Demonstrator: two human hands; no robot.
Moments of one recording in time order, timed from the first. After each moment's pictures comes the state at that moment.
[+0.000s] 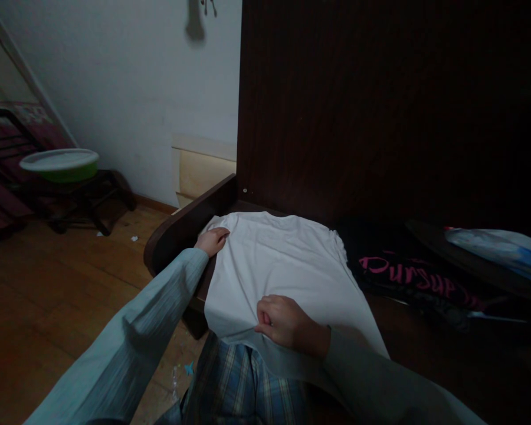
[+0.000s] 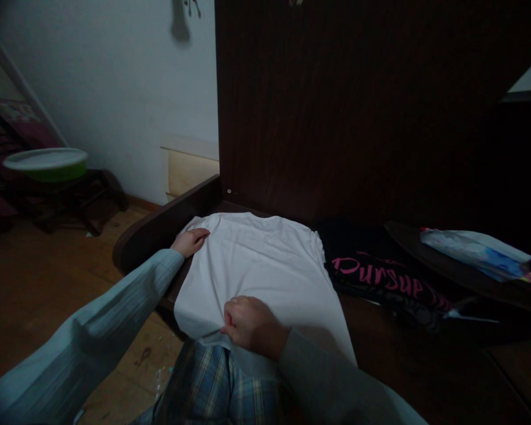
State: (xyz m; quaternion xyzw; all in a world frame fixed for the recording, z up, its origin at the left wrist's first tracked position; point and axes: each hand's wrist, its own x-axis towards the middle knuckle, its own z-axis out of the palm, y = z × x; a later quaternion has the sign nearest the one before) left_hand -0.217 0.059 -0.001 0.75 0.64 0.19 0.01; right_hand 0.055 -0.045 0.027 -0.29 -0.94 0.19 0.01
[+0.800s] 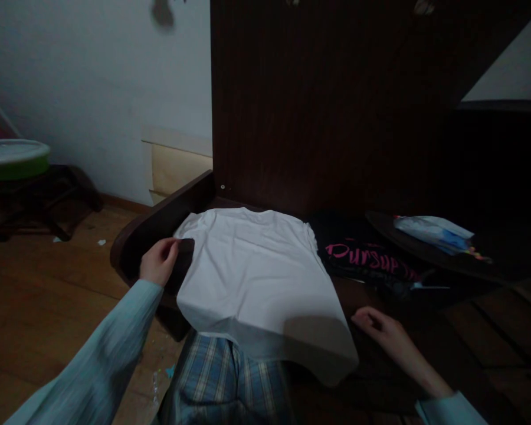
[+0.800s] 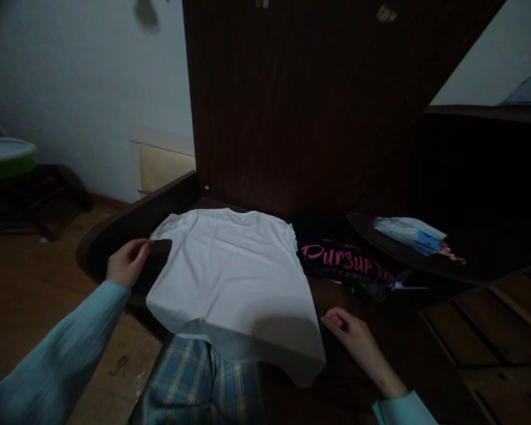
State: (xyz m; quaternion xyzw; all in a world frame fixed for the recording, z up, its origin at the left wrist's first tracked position) left_hand -0.208 -0.038 0.015 0.54 0.71 0.45 0.00; right_hand 0.289 -0.071 0.020 -0.64 -0.69 0.24 0.24
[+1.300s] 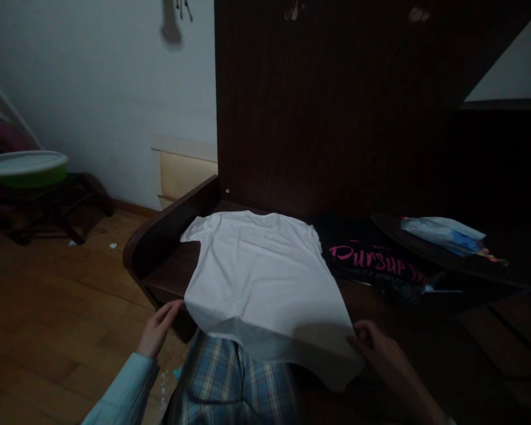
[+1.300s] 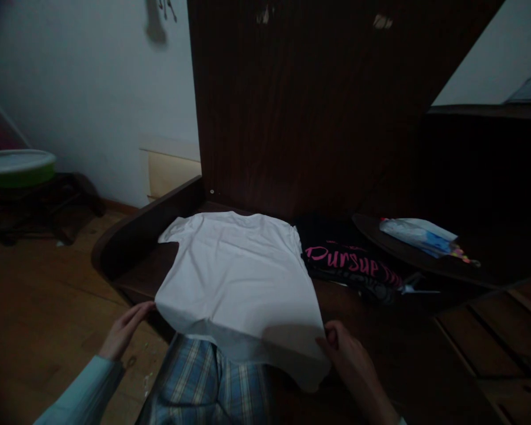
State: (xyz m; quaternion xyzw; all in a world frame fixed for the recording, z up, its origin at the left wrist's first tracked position) left_hand -0.185 -0.132 -0.039 0.36 0.70 0.52 0.34; right_hand 0.267 -0.099 -0.001 -0.69 -0.67 0.21 0.18
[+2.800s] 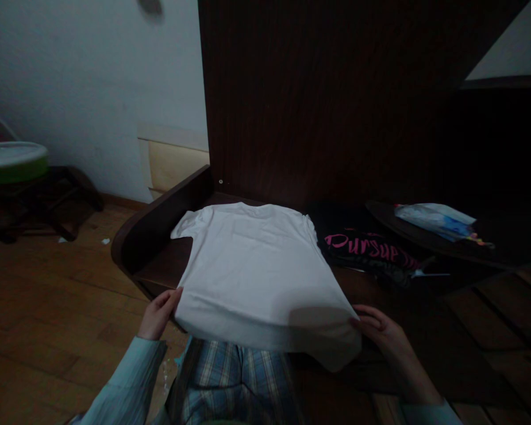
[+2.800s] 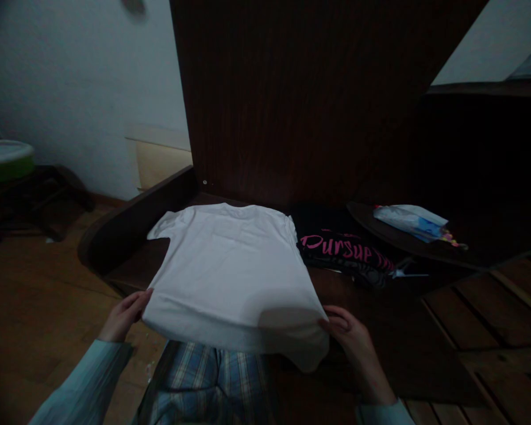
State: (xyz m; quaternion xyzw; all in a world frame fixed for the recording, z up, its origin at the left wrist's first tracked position) left_hand -0.171 -0.118 -0.022 0.32 0.71 0.51 0.38; right_hand 0.271 -0.100 0.007 -0.68 -0.45 0.43 0.39
